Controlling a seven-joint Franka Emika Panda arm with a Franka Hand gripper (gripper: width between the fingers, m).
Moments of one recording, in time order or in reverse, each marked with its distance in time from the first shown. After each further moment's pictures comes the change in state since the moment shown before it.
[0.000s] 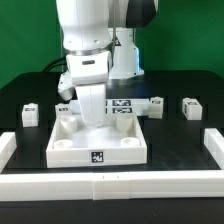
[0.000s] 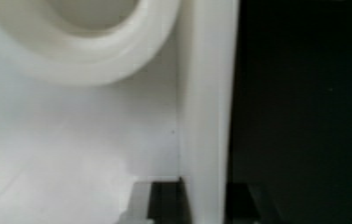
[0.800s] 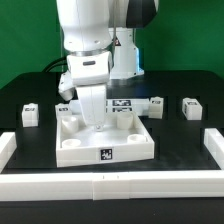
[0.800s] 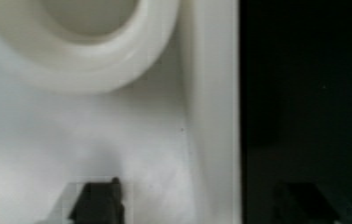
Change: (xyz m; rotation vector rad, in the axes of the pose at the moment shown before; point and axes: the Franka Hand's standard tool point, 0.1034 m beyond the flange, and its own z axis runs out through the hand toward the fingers) arm 0.001 -0.002 0.001 0.012 0.002 -0.001
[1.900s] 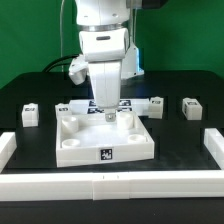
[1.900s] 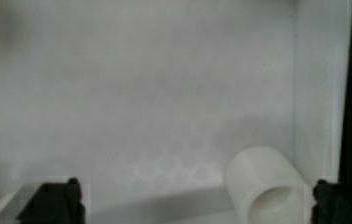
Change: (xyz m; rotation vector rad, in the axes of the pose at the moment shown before) arm 0.028 0.042 -0.046 -0.068 -0.017 0.041
